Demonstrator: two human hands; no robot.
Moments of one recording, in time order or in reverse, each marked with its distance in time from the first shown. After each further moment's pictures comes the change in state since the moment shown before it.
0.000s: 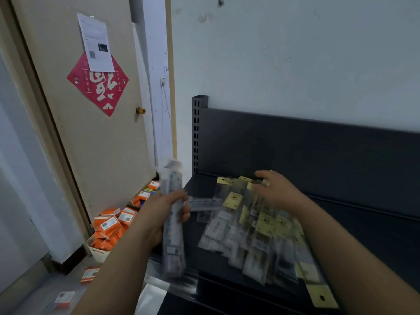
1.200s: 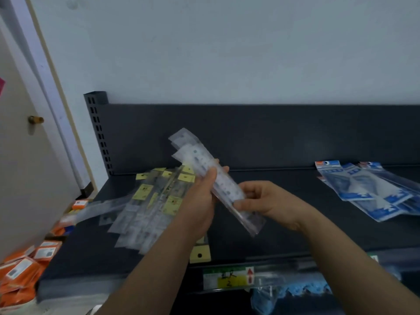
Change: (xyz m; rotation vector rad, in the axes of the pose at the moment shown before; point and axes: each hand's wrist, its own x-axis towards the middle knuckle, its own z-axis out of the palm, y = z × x) left_hand -0.060 -0.092 0.189 0.002 -0.607 0.111; right_hand -0.167 0.073 -0.069 0.623 -0.089 0.123
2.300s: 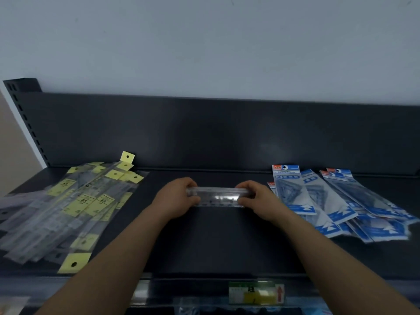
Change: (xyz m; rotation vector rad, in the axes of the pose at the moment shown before) left_hand 0.095 -0.097 0.086 1.491 0.054 -0.046; right_hand 0.008 0.129 -0.194 -0.329 0.254 0.006
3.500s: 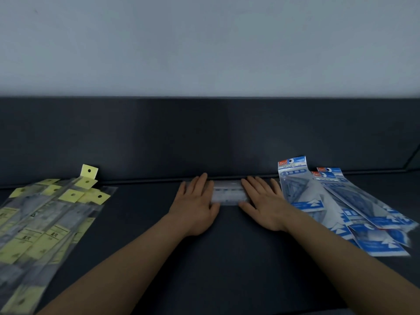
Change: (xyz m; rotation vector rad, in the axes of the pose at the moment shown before) left_hand 0.060 0.045 0.062 0.471 -0.203 0.245; right_hand 0.041 0.056 -0.035 -0.888 -0.094 -0.016
